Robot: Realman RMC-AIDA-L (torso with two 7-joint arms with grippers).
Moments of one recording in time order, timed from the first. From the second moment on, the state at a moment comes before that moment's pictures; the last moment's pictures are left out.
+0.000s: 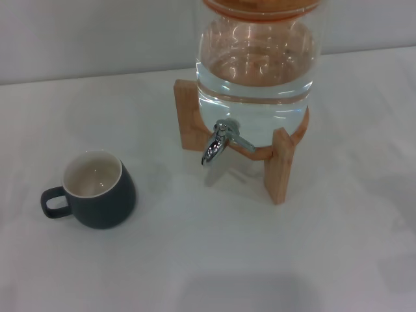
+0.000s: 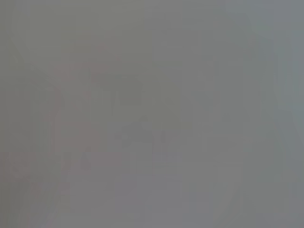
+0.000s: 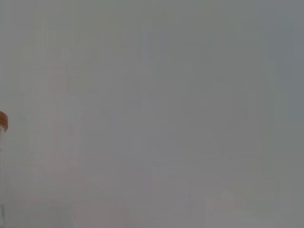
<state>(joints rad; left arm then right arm) -0.32 -2.06 2.84 -0.21 -1.47 1.46 -0.77 0.15 2.00 -0.48 -0.16 2.12 1.59 -2.57</state>
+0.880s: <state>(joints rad) -0.32 -2.06 2.84 -0.24 -1.39 1.47 -0.82 0.15 2.00 -0.48 -0.17 2.12 1.59 -2.57</state>
